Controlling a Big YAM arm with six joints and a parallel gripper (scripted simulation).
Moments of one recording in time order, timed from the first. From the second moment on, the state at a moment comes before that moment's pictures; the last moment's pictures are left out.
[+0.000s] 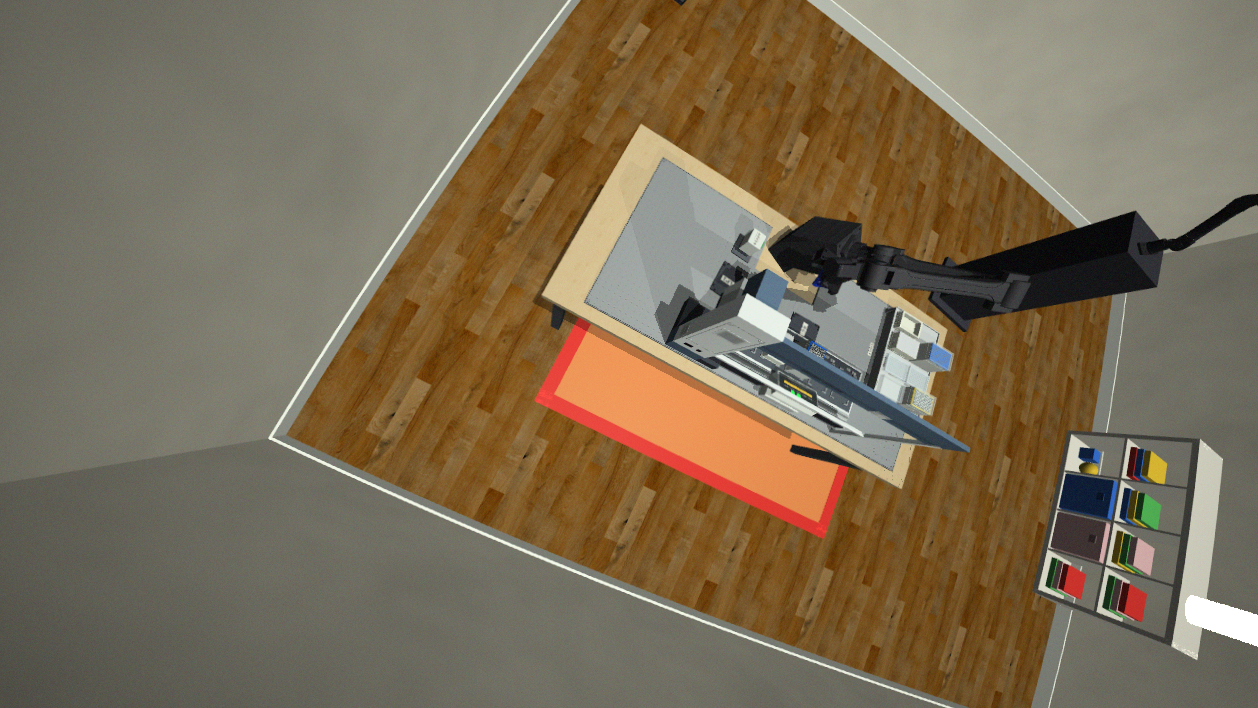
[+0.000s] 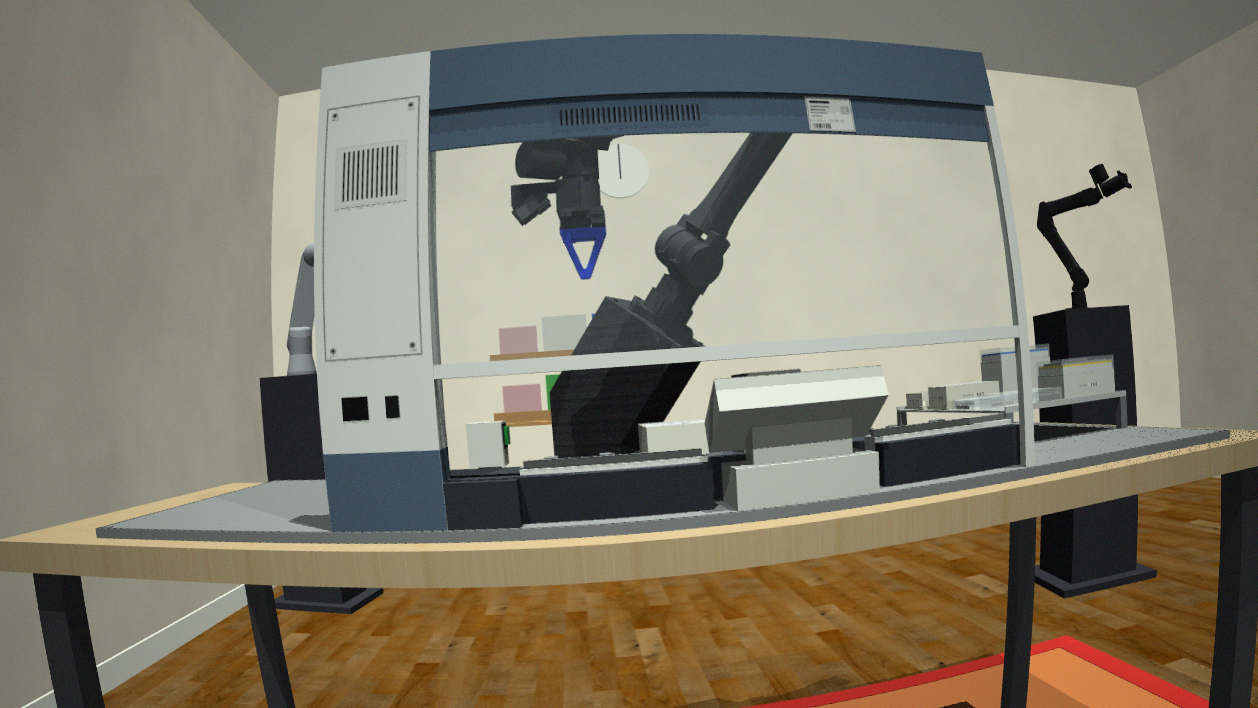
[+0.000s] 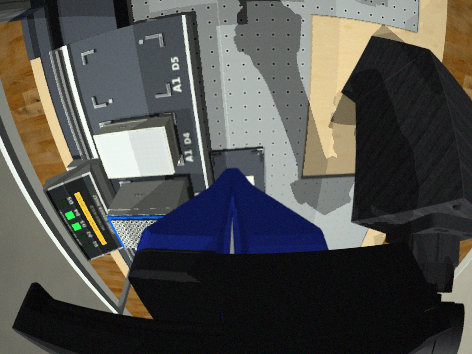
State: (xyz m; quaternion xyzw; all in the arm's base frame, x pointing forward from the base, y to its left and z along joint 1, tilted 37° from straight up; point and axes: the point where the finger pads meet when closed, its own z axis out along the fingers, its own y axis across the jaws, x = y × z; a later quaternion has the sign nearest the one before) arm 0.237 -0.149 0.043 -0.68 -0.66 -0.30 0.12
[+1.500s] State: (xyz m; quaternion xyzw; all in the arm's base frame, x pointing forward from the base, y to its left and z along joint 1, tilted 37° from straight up) arm 0.157 -0.216 -0.029 -0.68 -0.66 -0.29 0.12
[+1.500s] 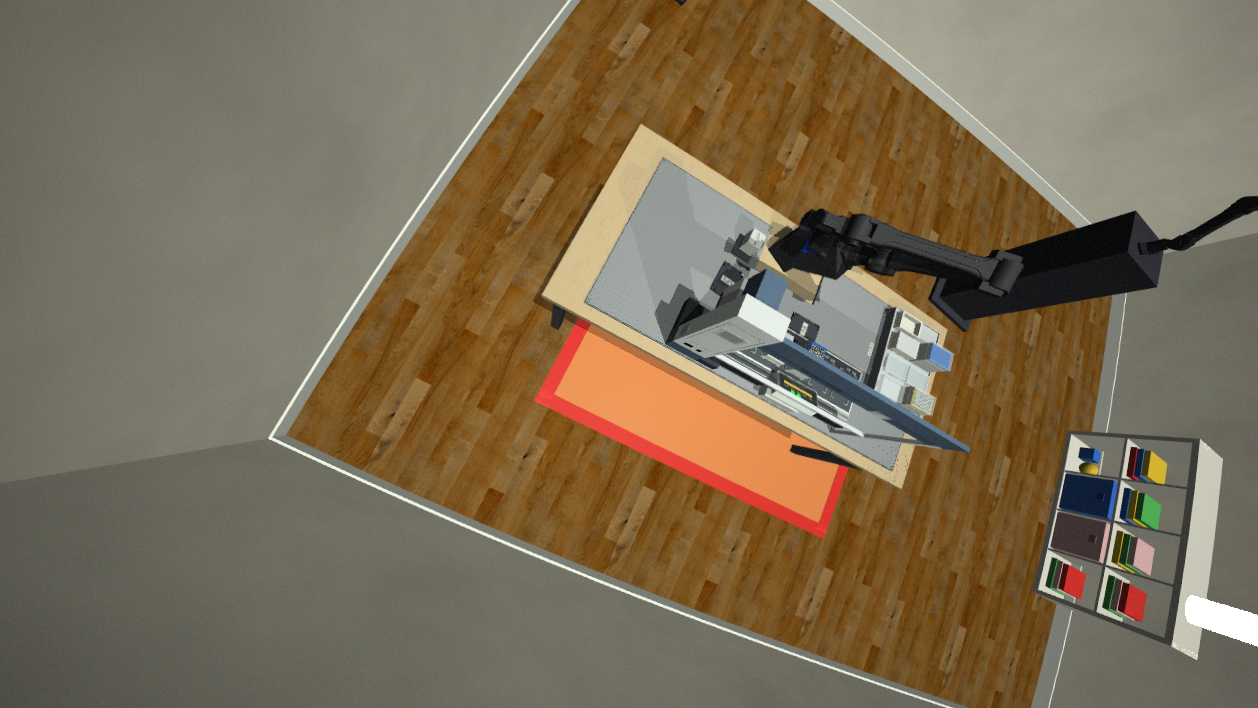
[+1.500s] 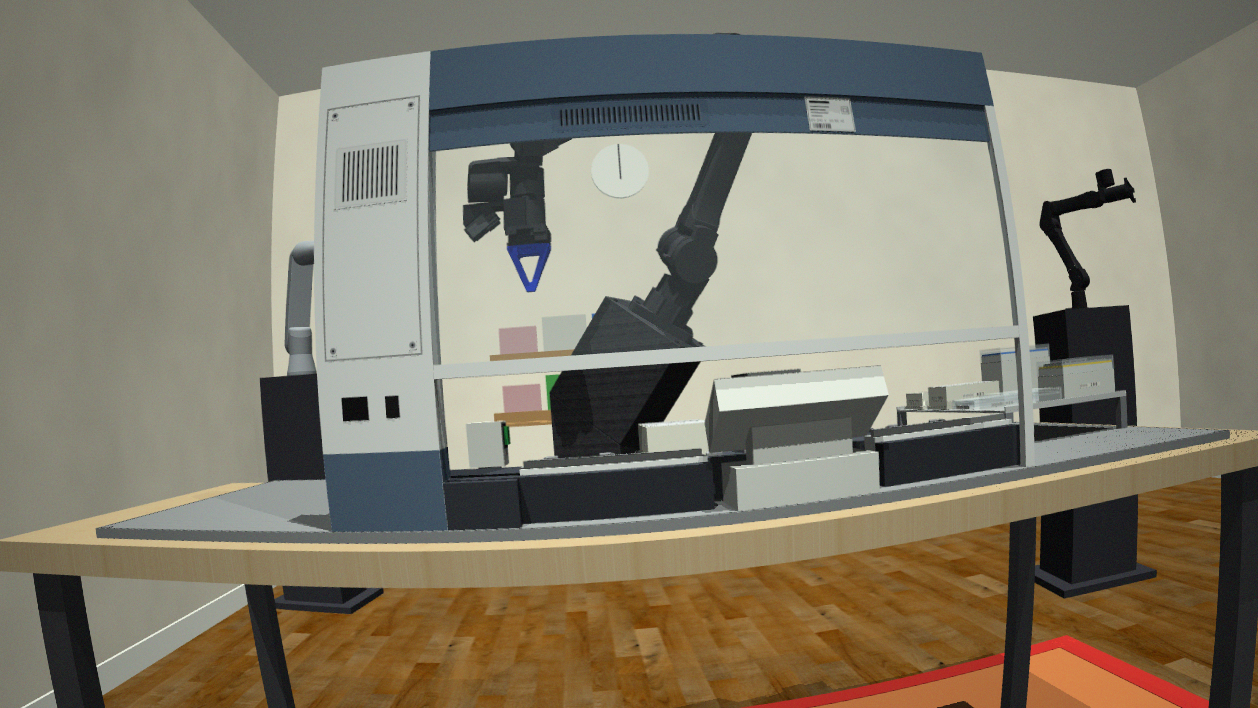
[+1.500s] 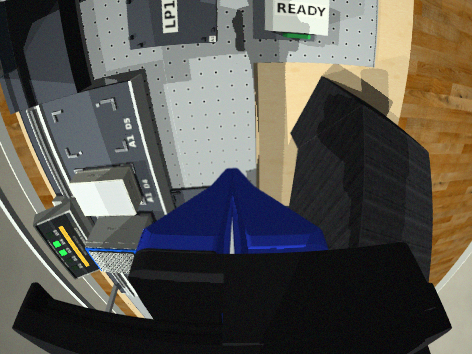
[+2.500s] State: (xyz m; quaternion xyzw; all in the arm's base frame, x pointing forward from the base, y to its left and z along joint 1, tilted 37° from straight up) arm 0.076 -0.212 -0.056 -0.67 -0.67 -0.30 0.11
